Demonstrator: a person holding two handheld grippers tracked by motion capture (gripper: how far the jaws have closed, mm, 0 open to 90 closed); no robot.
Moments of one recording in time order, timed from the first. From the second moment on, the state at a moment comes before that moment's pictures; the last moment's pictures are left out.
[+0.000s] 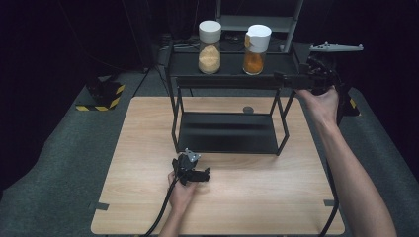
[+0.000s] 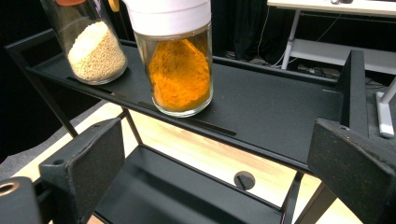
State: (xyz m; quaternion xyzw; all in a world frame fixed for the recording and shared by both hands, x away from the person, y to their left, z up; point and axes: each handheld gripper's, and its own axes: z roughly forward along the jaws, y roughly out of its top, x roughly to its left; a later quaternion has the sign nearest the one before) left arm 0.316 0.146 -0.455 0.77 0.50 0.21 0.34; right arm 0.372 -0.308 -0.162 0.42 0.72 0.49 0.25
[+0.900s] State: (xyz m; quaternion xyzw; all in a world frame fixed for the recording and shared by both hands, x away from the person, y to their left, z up) left arm 0.316 0.146 -0.455 0.77 0.49 0.21 0.34; right arm 0.355 -0.322 -0.186 0.42 0.72 0.50 0.25
